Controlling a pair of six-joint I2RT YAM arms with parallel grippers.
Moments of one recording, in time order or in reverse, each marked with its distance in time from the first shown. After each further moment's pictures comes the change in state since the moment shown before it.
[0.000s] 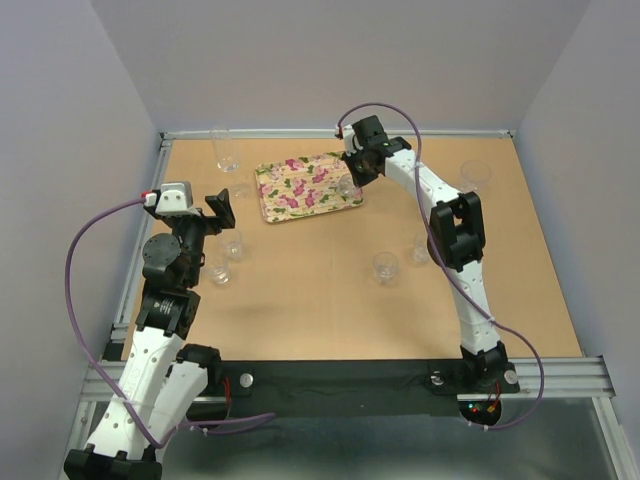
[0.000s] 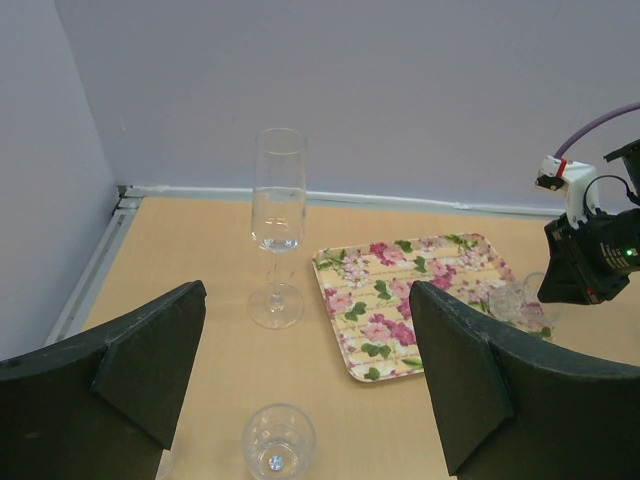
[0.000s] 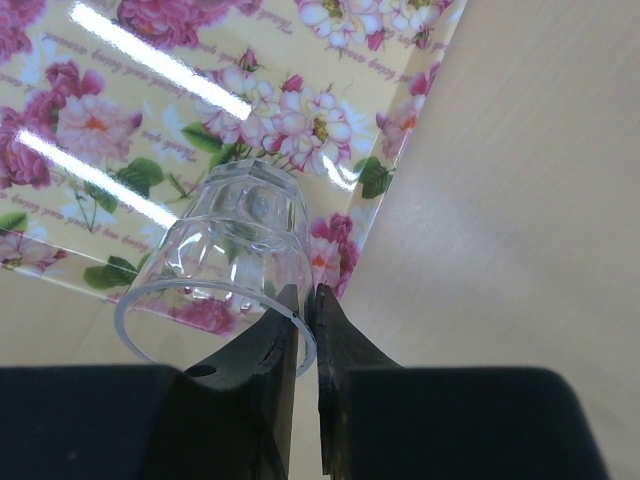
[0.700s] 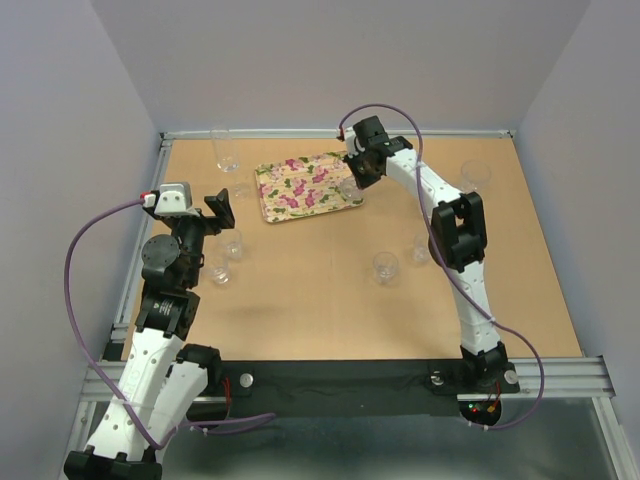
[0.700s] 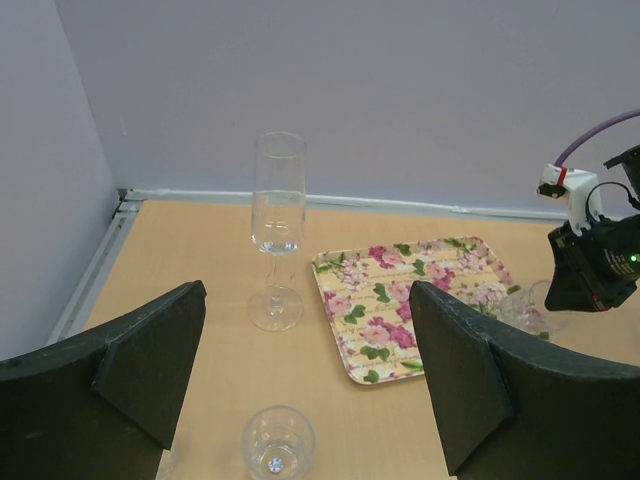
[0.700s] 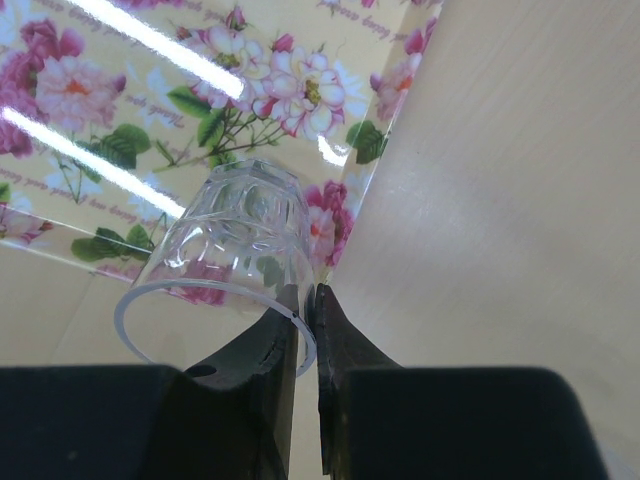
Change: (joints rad) left arm 0.000 -0.008 0.000 0.001 0.000 0.000; right arm 0.000 -0.016 -0.010 -0.041 0.018 -0.002
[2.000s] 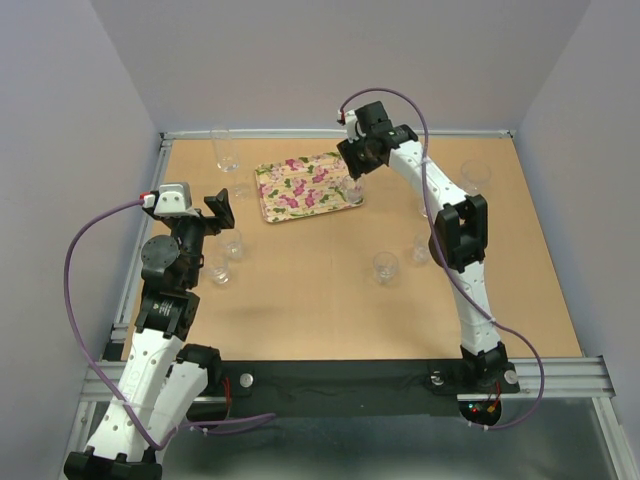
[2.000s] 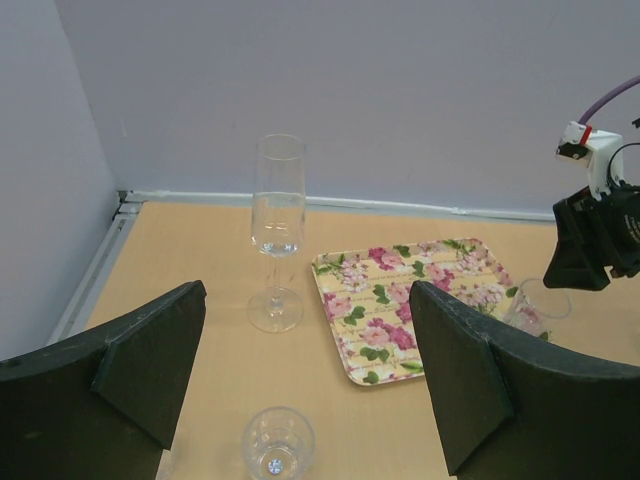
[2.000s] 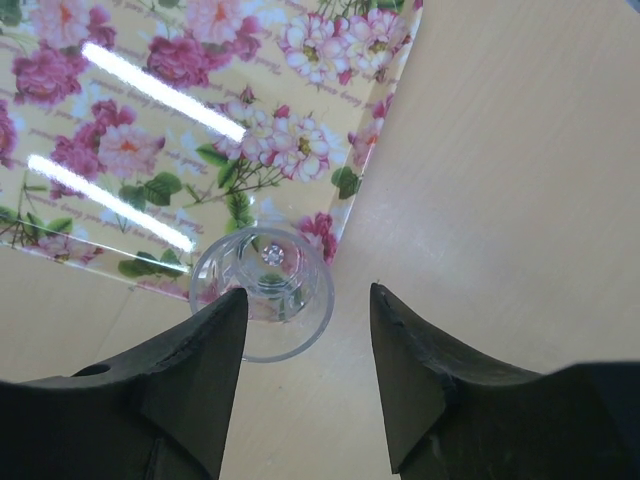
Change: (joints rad) left arm 0.000 -0.004 0.000 0.000 0.000 0.000; right arm 0.000 -0.007 0.131 -0.056 -0.001 0.015
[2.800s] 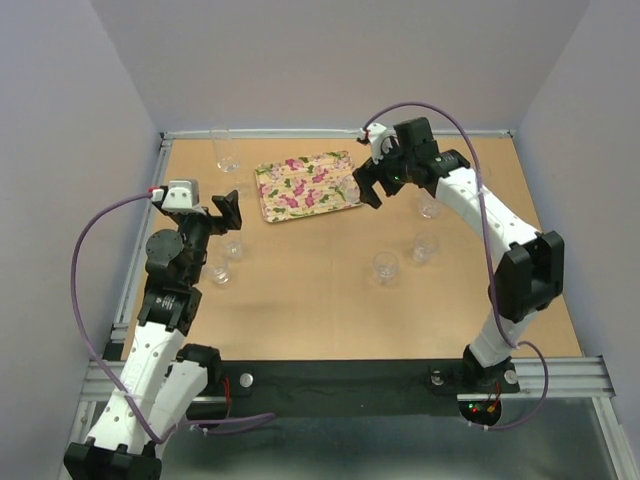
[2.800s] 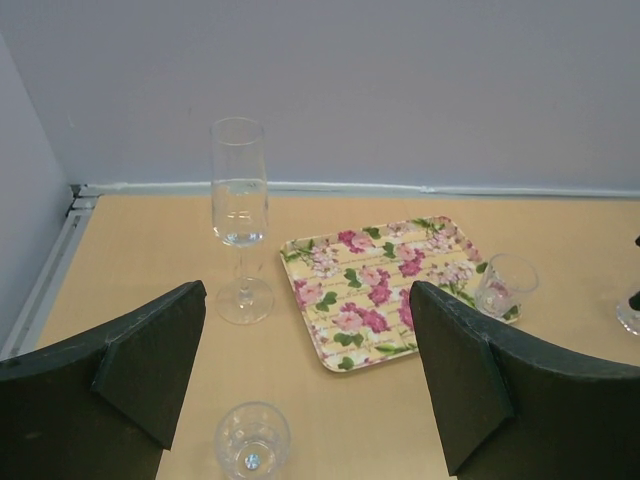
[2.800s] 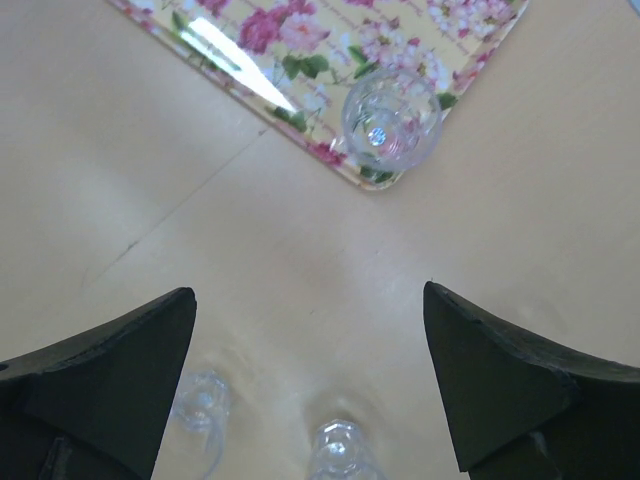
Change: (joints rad) left arm 0.000 0.035 0.000 0.004 0.087 -0.020; right arm -0.022 -0.562 -0.628 0.182 -0.253 -0.179
